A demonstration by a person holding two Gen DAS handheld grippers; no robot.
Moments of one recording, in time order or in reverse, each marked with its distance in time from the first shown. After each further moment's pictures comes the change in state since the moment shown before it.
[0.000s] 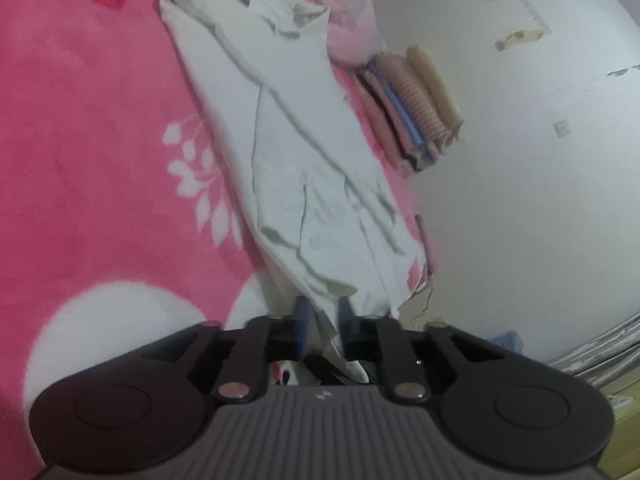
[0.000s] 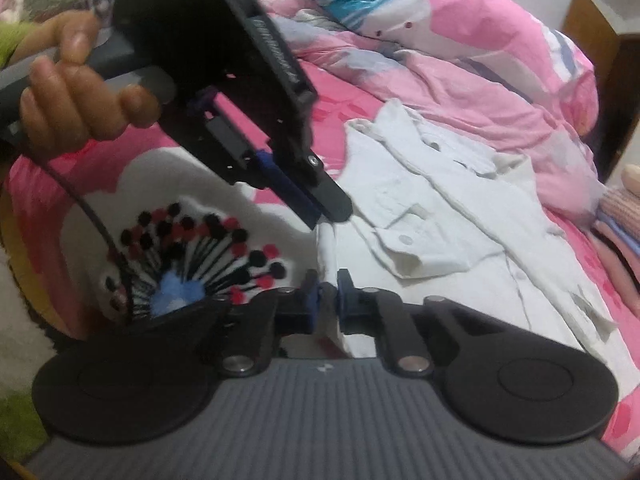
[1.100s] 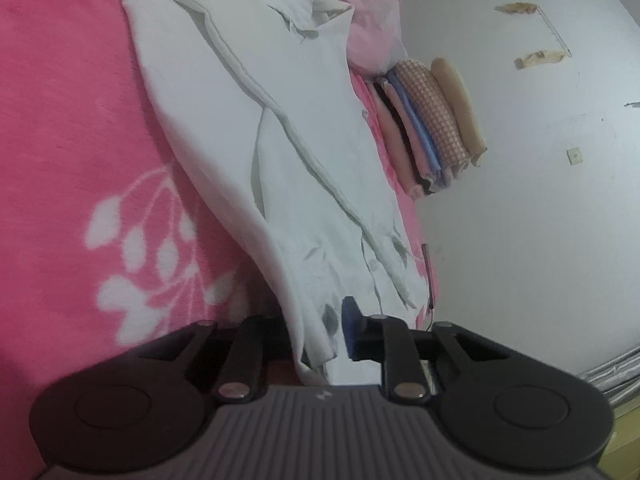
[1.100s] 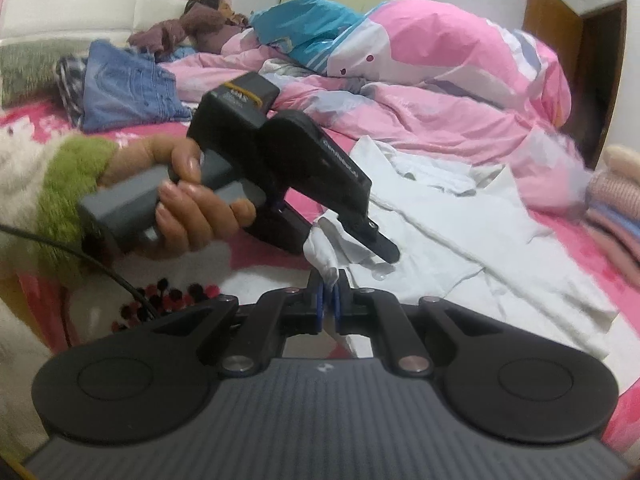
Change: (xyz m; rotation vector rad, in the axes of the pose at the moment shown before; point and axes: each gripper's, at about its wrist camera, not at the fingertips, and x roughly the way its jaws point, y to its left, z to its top) left arm 0.072 0.019 0.055 -0.081 0.033 -0.015; right arm -0.020 -0.033 0.004 0.190 -0.124 0.032
